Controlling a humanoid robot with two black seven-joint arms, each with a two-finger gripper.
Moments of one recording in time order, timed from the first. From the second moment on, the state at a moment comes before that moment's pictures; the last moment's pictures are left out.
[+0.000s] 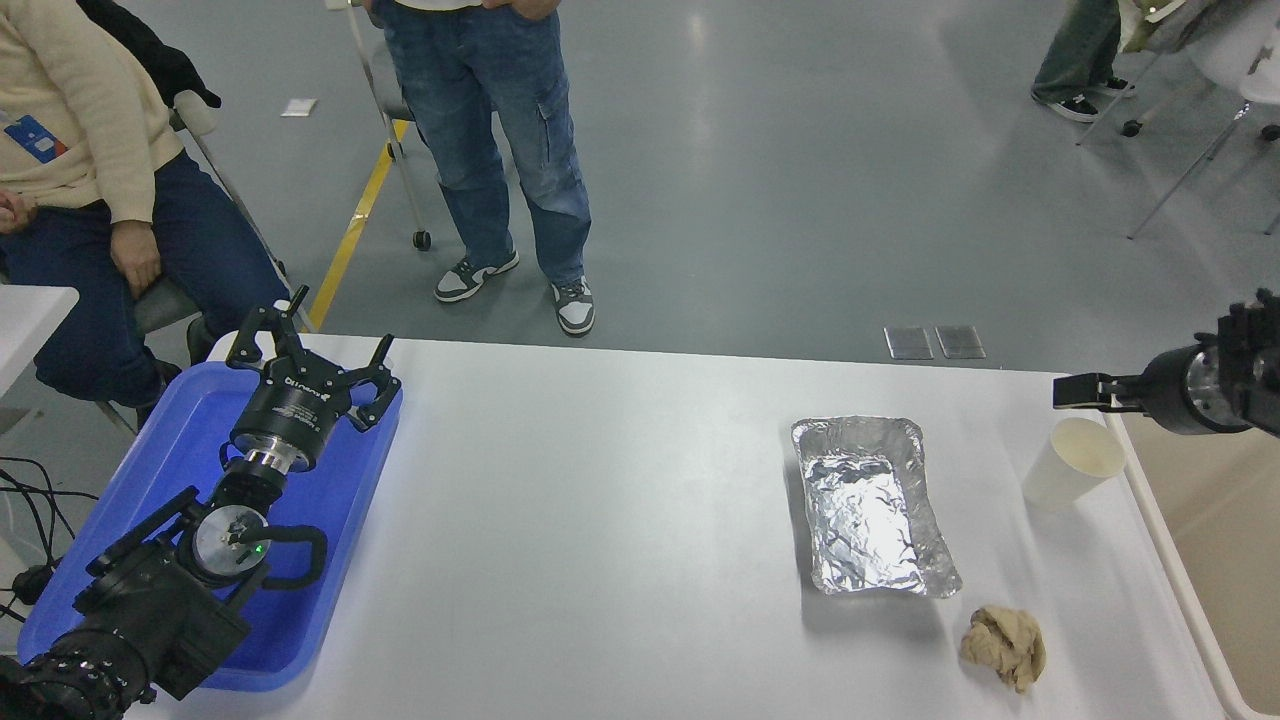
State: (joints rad) left arm -0.59 0.22 -0.90 -0.44 -0.08 -0.64 -0.32; right arm 1.25 -0.46 -1.32 0.57 -0.26 0.18 0.33
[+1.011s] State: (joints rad) left arm -0.59 0.22 -0.90 -0.44 -0.08 -0.64 -0.32; right arm 1.07 -0.48 -1.14 0.52 -0.26 0.05 0.21
